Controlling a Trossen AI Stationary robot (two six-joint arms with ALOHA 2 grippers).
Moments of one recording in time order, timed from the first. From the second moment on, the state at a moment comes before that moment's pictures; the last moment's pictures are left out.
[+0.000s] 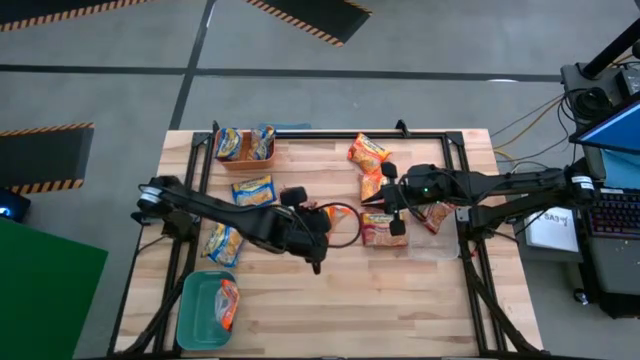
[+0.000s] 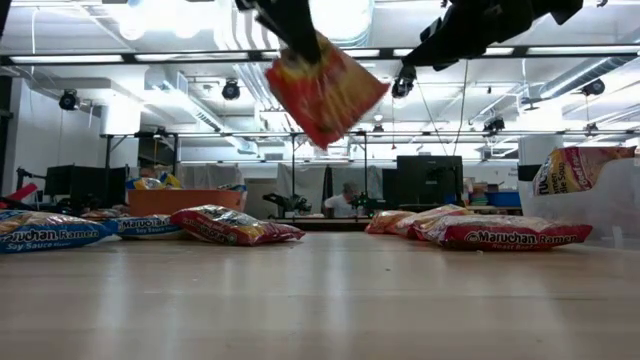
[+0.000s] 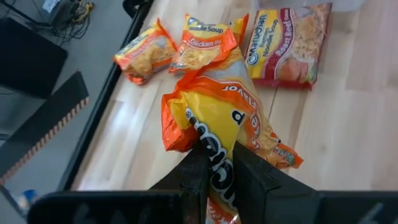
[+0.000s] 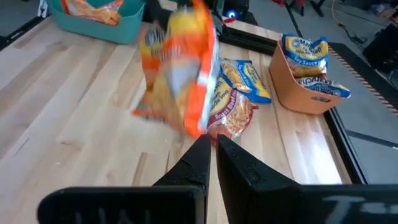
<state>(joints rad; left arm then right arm) -0.30 1.80 1.68 -0.97 -0.70 -0.35 -0.06 1.07 0.78 -0.14 -0.07 -0.29</state>
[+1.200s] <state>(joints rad) -0.66 1.73 2.02 -1.57 -0.16 -1.13 -0.06 1.14 0.78 -0.12 -0.05 -0.27</state>
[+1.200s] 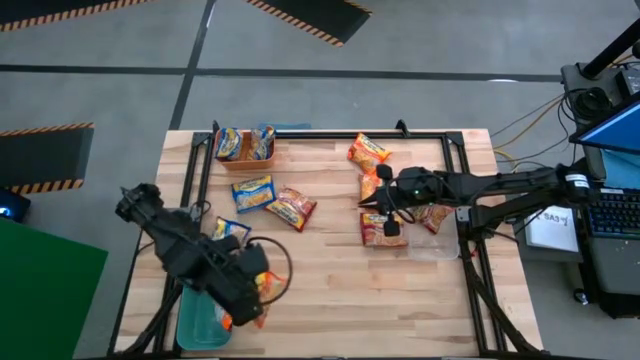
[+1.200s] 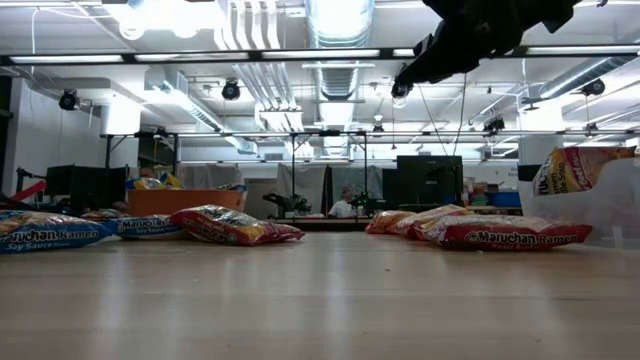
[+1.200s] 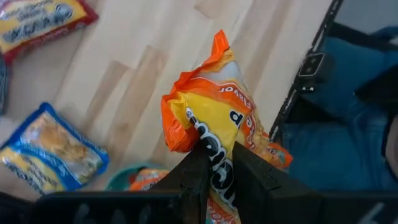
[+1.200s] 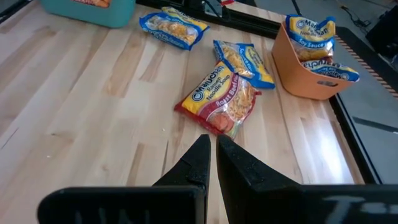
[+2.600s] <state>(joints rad) -0.88 1.40 1.07 -1.26 0.28 -2.03 -0.07 1.19 0.78 -0.07 -0.05 -0.29</state>
